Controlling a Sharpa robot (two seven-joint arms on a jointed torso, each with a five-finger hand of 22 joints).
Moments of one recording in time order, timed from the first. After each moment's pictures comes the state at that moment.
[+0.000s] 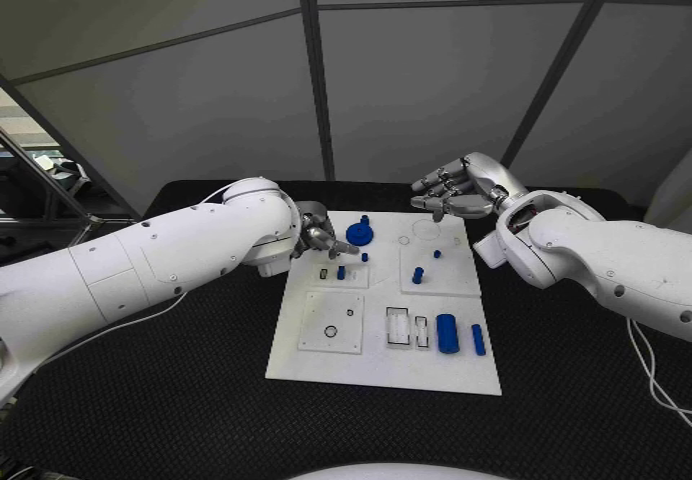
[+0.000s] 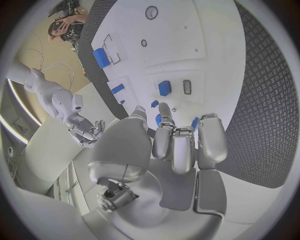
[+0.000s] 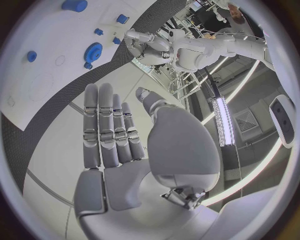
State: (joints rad) left arm 1.23 -0.62 0.11 1.34 -1.11 0.14 -0.59; left_hand 1.10 0.00 -0.06 0.29 0.05 1.02 0.02 0.37 1.26 1.47 -0.04 1.38 1.31 1.46 -0.09 1.56 1.31 0.12 1.36 0.01 1.37 1.25; right arm 1.22 -0.77 0.07 1.44 -0.88 -0.41 0.08; right_hand 1.25 -0.19 0.33 0.06 0.30 1.05 0.14 0.07 0.07 1.22 0.08 0.20 0.17 1.34 0.01 0.40 0.52 0.18 1.10 0.11 0.61 0.50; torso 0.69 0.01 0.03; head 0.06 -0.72
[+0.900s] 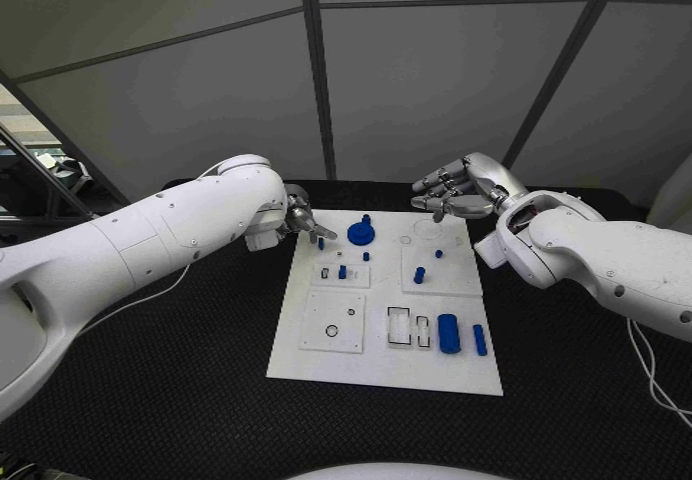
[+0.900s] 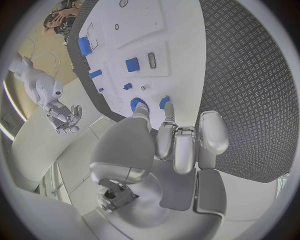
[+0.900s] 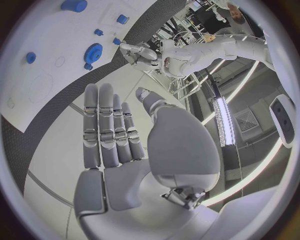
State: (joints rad) left arm 1.27 -0.51 0.11 1.03 -1.11 0.28 -0.57; left_hand 1.21 0.04 -0.11 0.28 0.05 0.98 0.06 0.19 1.04 1.47 -0.01 1.34 1.31 1.46 -0.07 1.54 1.31 0.12 1.32 0.04 1.32 1.19; right arm 1.22 -0.76 0.07 1.43 -0.88 -0.41 0.08; right_hand 1.25 -0.19 0.33 0.06 0.30 1.05 0.14 0.07 0.07 1.21 0.08 0.20 0.17 1.34 0.00 0.40 0.52 0.18 1.10 0.11 0.61 0.50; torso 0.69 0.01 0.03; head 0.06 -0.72
